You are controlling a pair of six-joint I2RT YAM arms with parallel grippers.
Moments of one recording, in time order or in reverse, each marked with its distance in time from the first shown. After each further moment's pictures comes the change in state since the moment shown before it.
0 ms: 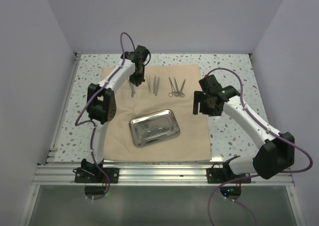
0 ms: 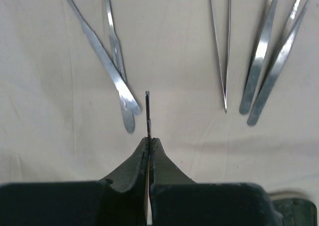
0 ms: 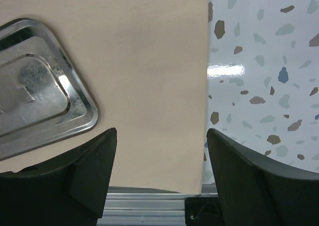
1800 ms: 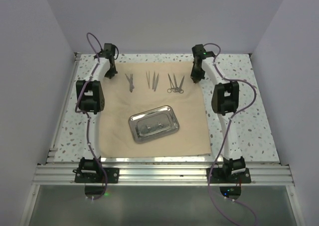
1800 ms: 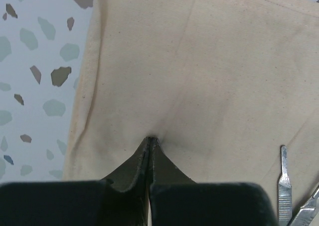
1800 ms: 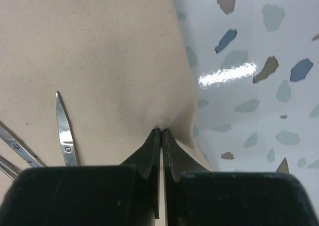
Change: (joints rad) left arm 0.342 0.306 0.193 0.247 -0.121 0.055; right arm -0.229 1.204 1.201 -0.063 0.007 -0.039
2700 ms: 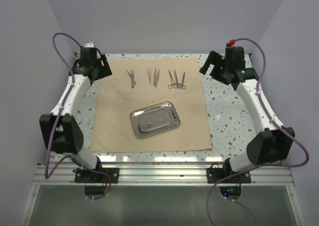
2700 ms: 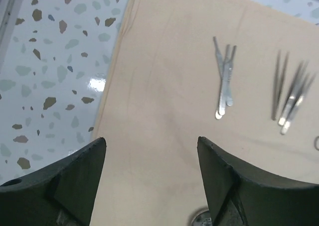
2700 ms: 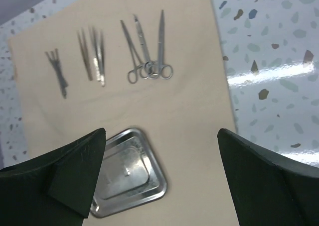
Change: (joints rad) left arm 0.032 -0.811 -0.738 0.242 0.163 -0.056; right arm -0.068 -0.986 -0.867 0.364 -0.187 0.053
